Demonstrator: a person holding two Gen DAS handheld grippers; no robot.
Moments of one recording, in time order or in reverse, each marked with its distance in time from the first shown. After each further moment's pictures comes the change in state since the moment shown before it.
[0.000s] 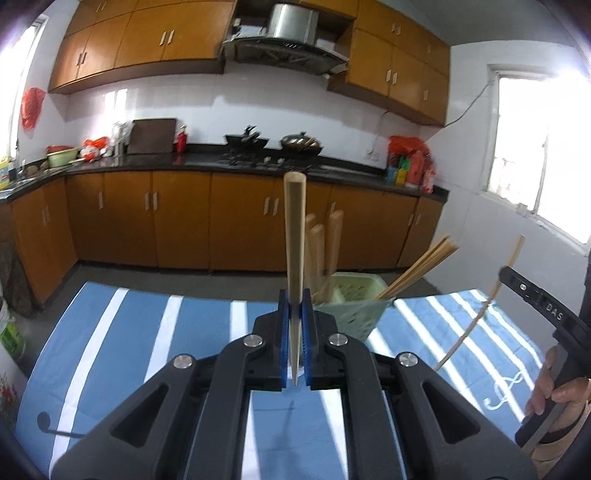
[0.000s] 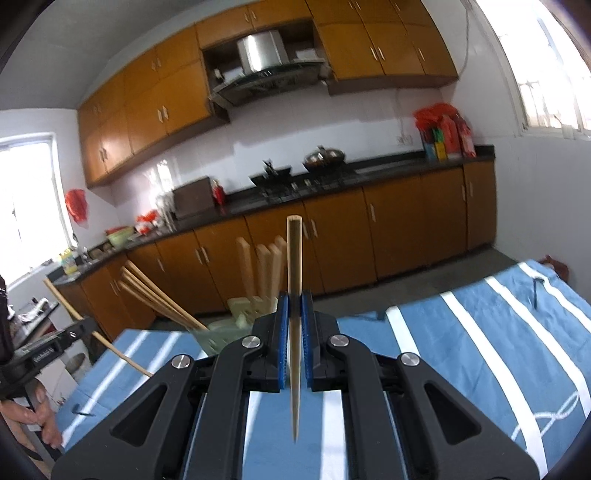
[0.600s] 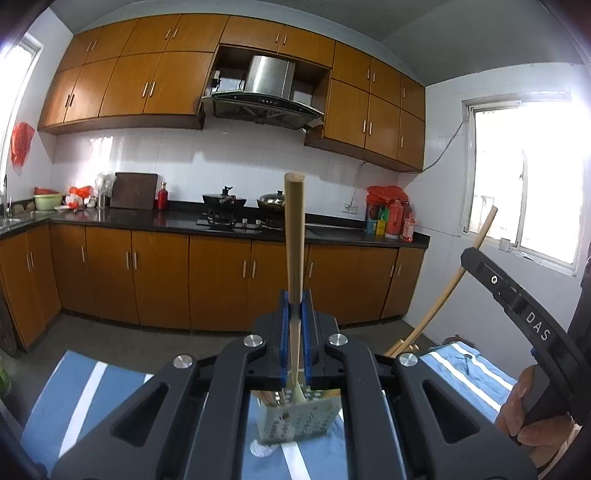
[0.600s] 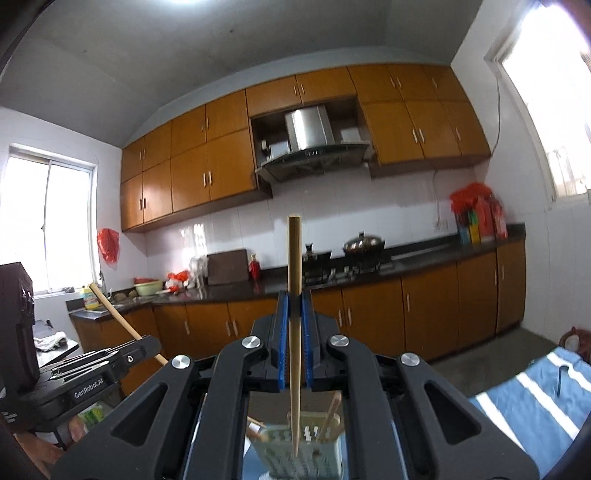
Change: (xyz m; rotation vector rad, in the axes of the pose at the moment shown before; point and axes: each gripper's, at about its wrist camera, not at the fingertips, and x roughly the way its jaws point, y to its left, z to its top) left arm -0.001 -0.042 0.077 0.039 -0.210 -0.049; right arm 0.006 0.054 0.057 -0.100 -0.308 0.072
